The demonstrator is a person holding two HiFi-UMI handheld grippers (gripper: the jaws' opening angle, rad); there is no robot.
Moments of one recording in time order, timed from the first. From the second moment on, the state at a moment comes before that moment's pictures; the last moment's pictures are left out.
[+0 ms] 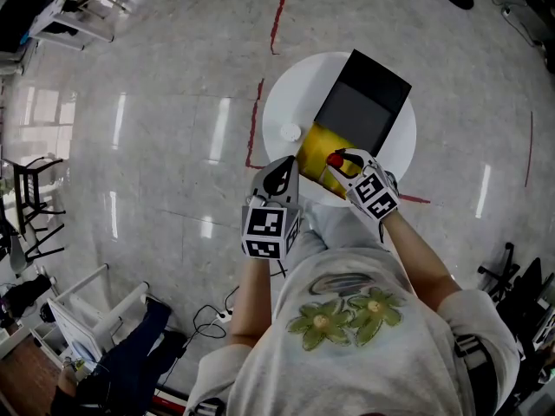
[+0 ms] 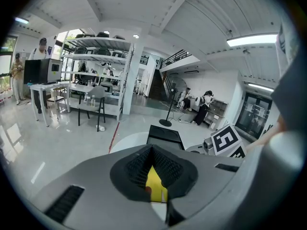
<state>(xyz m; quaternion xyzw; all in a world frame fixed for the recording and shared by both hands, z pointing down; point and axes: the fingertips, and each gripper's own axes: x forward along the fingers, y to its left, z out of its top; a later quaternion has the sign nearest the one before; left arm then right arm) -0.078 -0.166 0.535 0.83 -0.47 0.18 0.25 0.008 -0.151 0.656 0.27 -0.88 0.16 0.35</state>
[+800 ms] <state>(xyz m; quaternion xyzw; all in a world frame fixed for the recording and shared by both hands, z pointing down) -0.072 -0.158 0.539 0.82 -0.47 0.19 0.25 0.027 -0.134 0.682 0.26 -0.87 0.17 0.39</state>
